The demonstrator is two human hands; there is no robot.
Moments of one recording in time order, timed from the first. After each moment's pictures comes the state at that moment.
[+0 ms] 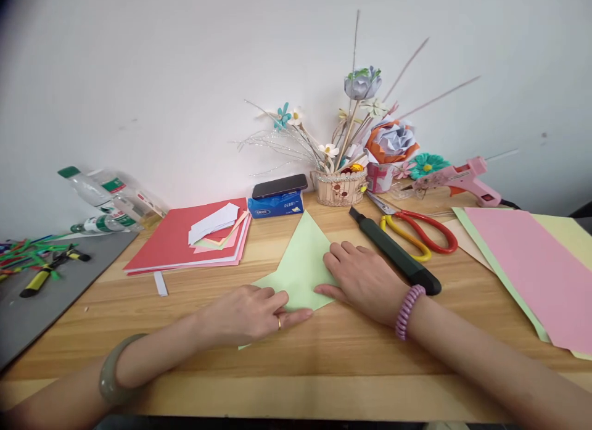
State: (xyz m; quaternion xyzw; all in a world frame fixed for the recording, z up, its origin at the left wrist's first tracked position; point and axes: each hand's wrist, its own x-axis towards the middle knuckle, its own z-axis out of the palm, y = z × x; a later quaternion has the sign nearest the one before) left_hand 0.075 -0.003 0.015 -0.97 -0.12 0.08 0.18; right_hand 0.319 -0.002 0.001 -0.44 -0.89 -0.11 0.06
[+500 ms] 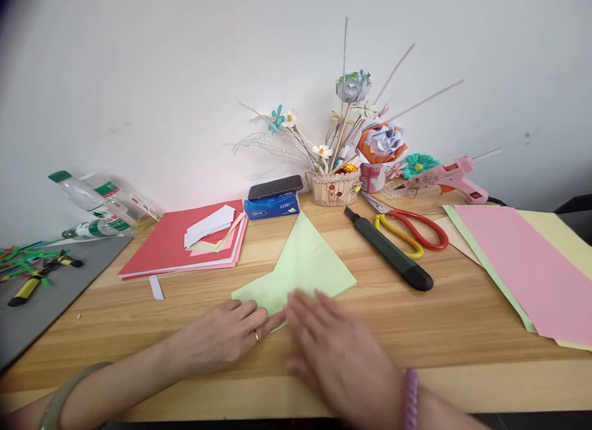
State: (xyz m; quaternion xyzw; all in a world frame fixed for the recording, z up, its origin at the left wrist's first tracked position) left_hand 0.051 -0.027 0.015 -0.97 -0.16 0.09 0.17; right_hand 0.282 -0.065 -0.007 -0.35 -0.91 -0.13 0.17
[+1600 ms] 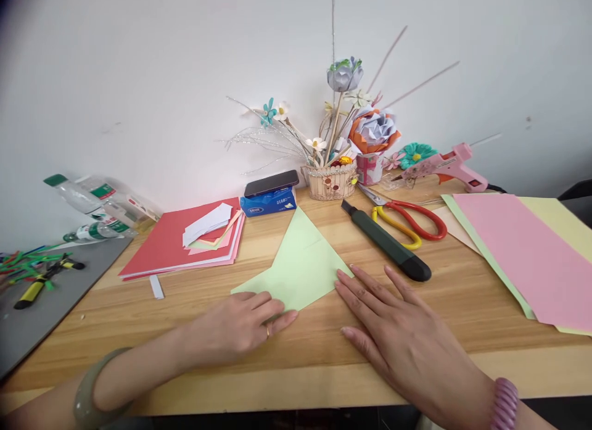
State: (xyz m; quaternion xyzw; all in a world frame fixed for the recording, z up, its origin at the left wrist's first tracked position) left_hand 0.073 -0.018 0.016 -0.99 -0.10 0.02 0.13; right_hand 0.344 -0.079 -0.023 -0.46 -0.87 -0.14 0.14
